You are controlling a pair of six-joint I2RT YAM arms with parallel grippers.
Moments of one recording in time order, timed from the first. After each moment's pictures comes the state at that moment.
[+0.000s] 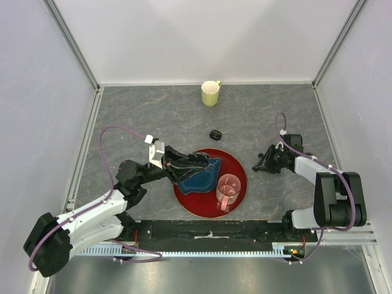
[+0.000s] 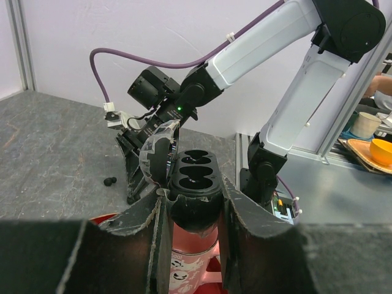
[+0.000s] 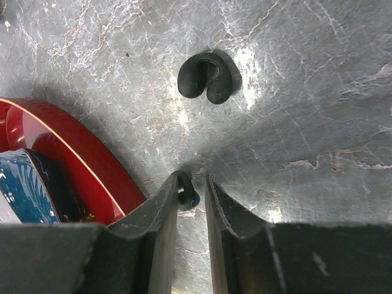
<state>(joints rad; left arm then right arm) -0.72 0.90 0.35 0.94 0.63 -0.41 -0.01 1.41 0.57 -0.20 -0.40 0.51</state>
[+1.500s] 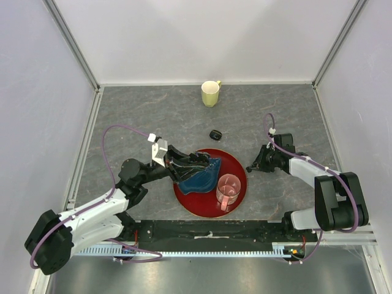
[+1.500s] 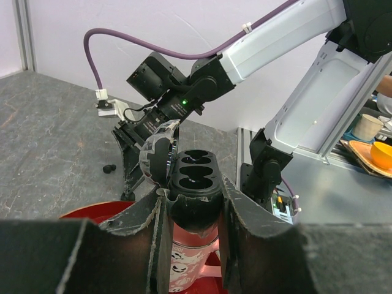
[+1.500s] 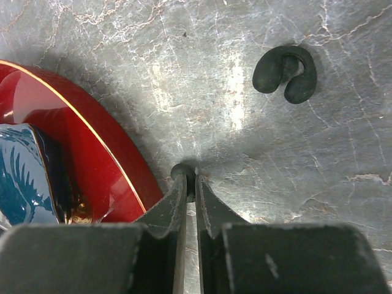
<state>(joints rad) -0.72 0.93 0.35 0.91 0.60 -0.43 0.12 1.39 0.58 -0.17 -0.36 0.47</state>
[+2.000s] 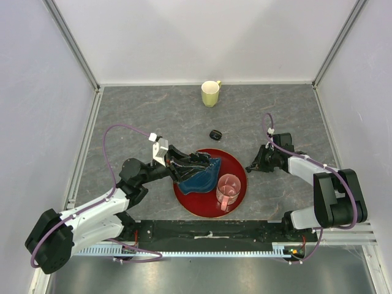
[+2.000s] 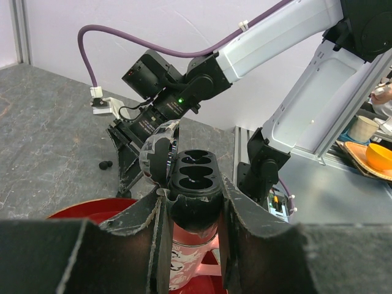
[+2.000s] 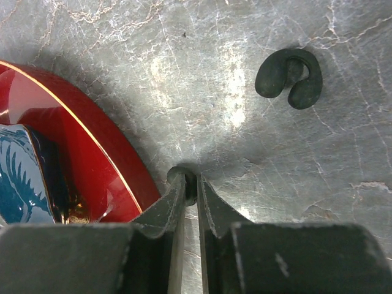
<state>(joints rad) -0.72 0.94 0.35 0.91 0.60 -0.45 0.12 1.42 0.59 -0.17 -0.36 0.47</state>
